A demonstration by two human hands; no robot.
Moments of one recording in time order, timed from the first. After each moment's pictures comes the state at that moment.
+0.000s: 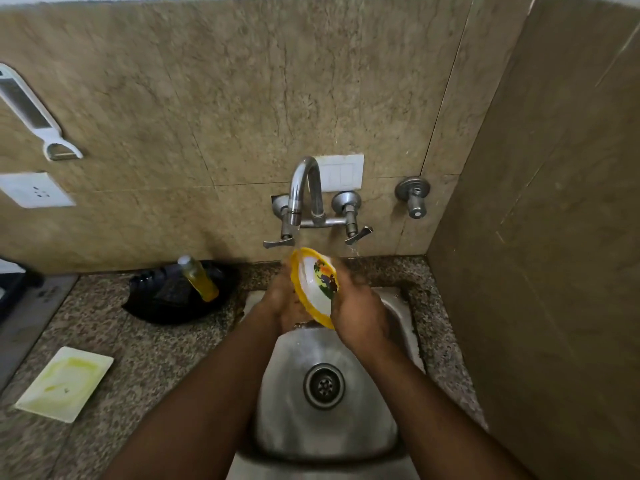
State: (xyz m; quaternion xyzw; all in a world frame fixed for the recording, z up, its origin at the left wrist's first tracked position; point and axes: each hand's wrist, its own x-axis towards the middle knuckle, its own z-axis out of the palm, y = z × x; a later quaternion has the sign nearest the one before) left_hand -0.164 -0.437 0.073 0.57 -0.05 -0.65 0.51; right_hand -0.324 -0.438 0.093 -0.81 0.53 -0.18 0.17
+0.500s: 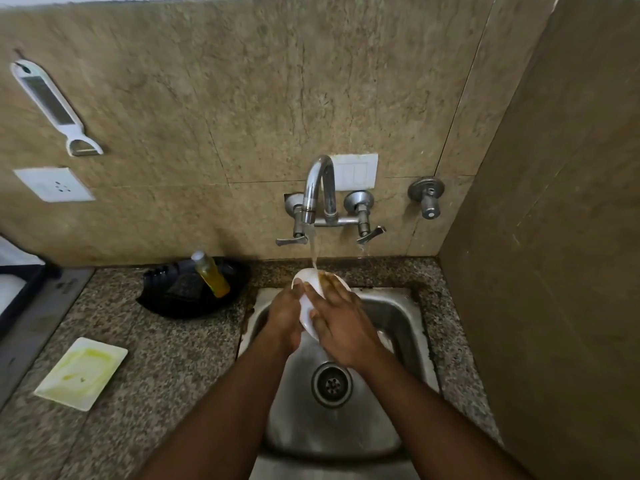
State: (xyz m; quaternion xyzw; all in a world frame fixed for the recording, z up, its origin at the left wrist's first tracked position) left_hand -0.165 -0.402 0.051 0.61 -0.07 -0.53 0.59; right_hand -0.306 -0.427 0.050 -0.90 0.36 -0.14 0.19
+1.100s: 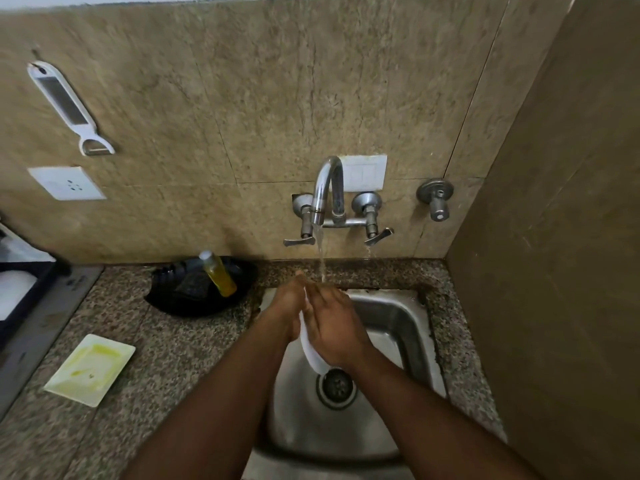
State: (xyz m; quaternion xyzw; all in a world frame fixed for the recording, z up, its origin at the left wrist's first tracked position) left_hand -0.163 -0.413 0.090 0.65 -0.04 -0.54 0.54; right_hand -0.275 -0.420 0.050 -0.89 0.37 -0.19 0.17
